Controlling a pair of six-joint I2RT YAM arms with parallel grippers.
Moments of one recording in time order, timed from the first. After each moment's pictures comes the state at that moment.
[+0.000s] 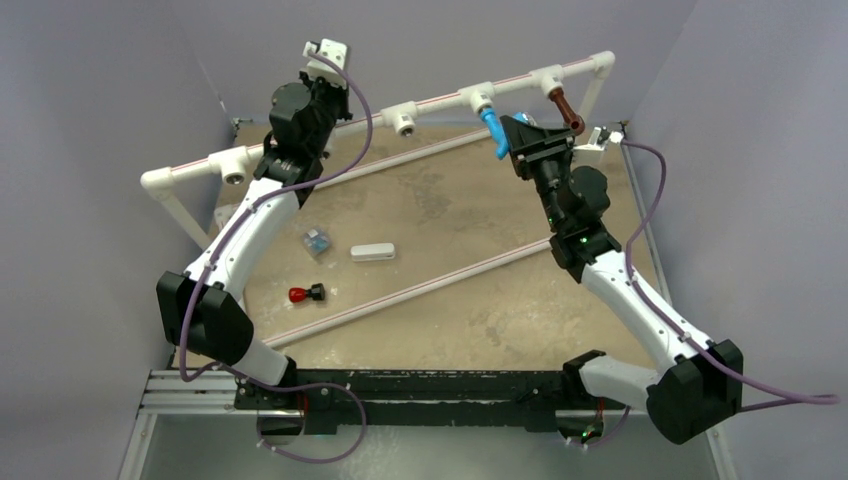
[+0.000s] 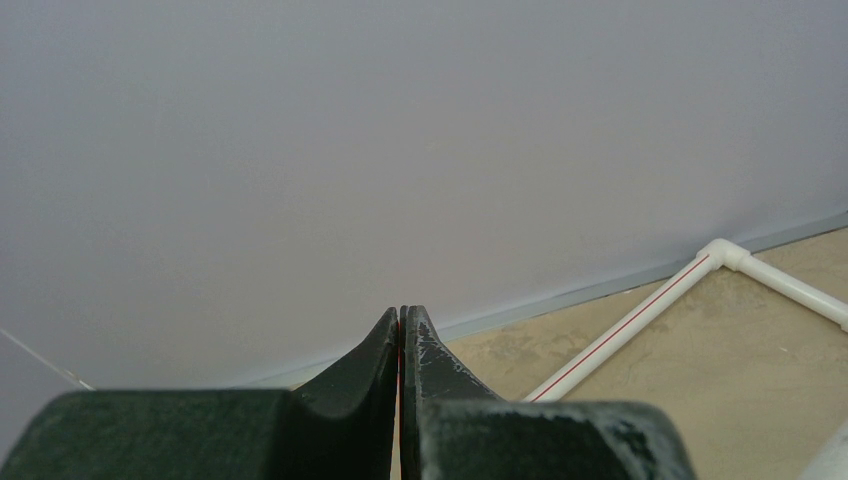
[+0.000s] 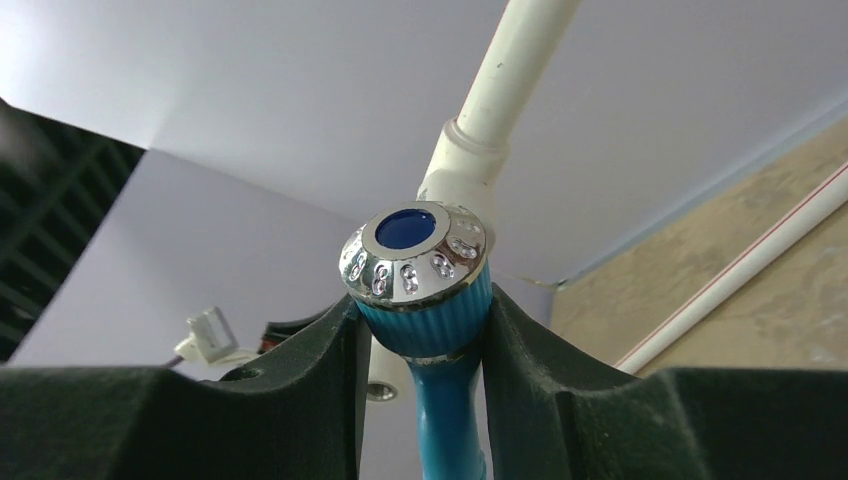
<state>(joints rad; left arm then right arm) -0.32 1.53 1.47 0.18 -0.09 0.16 0.41 1.14 0.94 0.41 0.16 1.19</state>
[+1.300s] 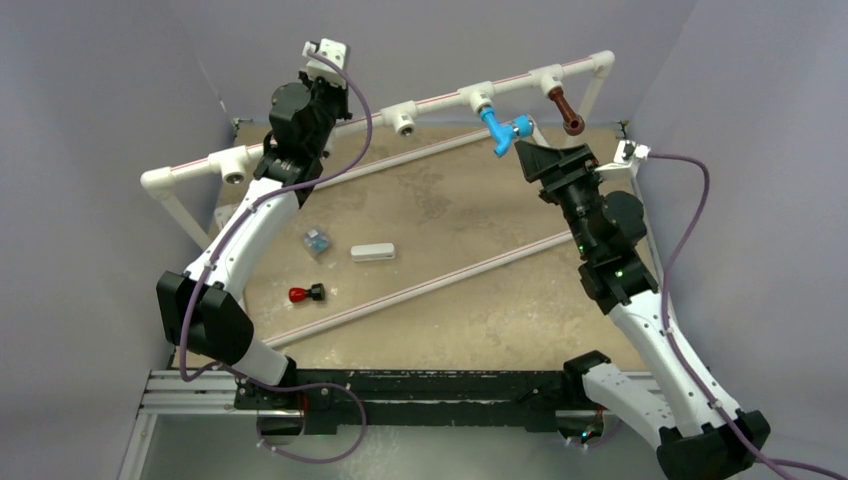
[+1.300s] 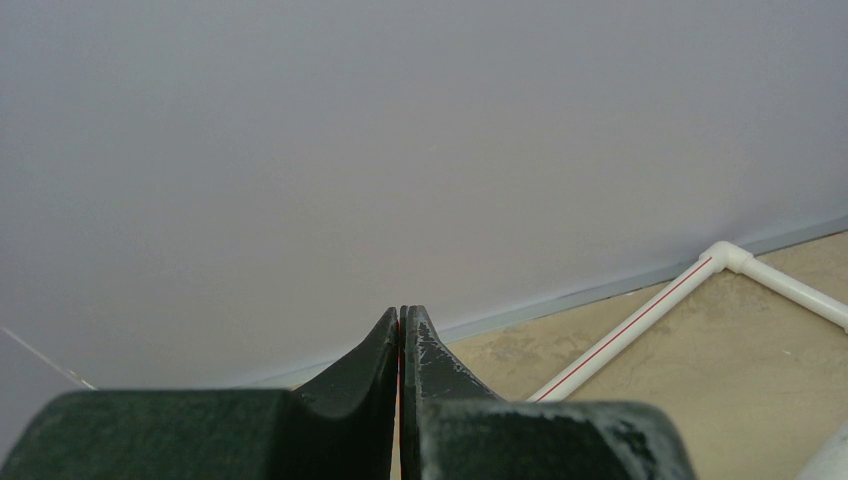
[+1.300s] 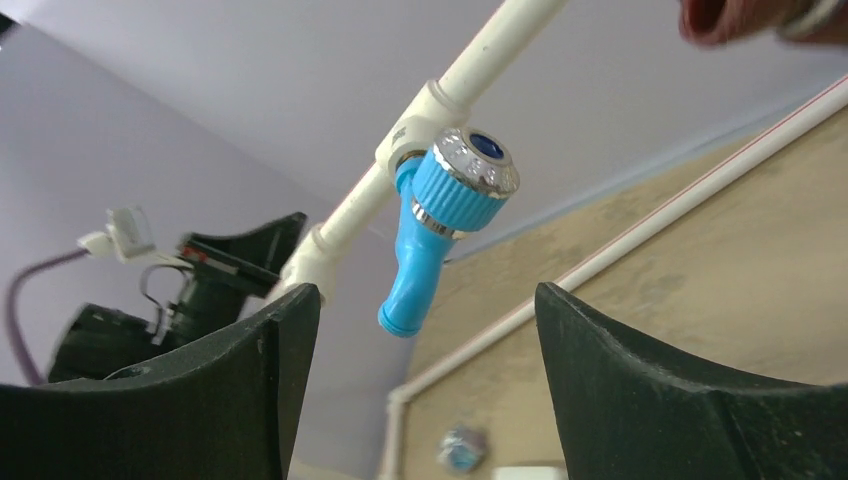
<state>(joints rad) -0.32 1.53 1.47 0.18 -0.09 0.16 0.35 0.89 0.86 0.18 0.07 1.01</state>
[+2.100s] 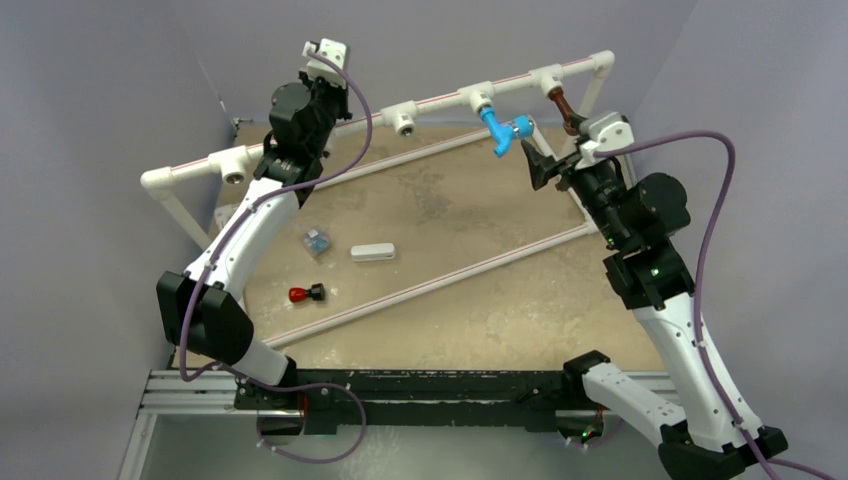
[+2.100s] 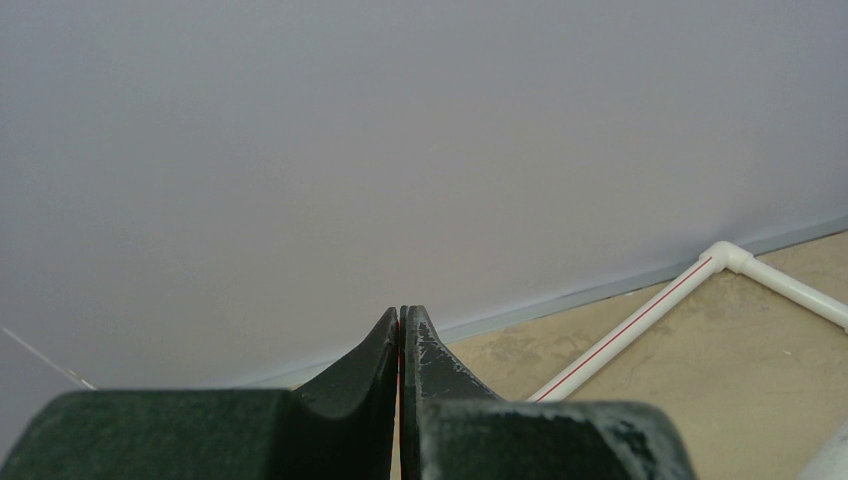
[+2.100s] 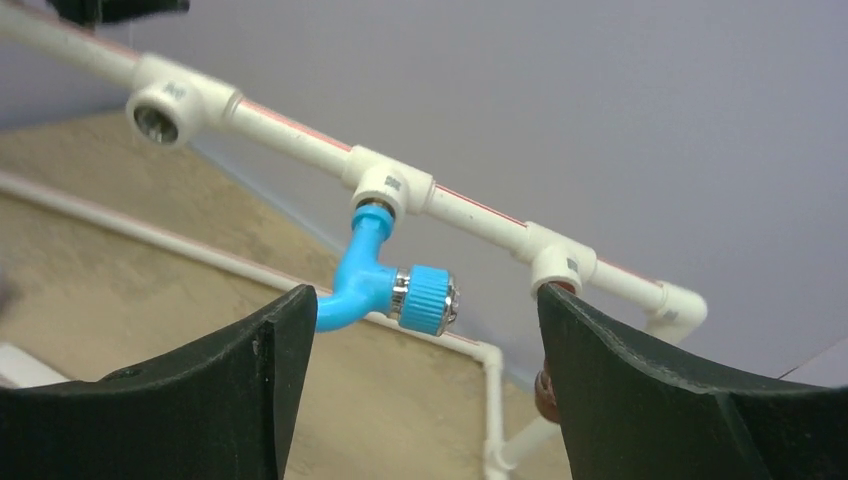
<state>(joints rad) -0.32 1.53 1.47 0.18 -0.09 0.16 0.39 0.90 1.21 -0.10 -0.13 -0.34</state>
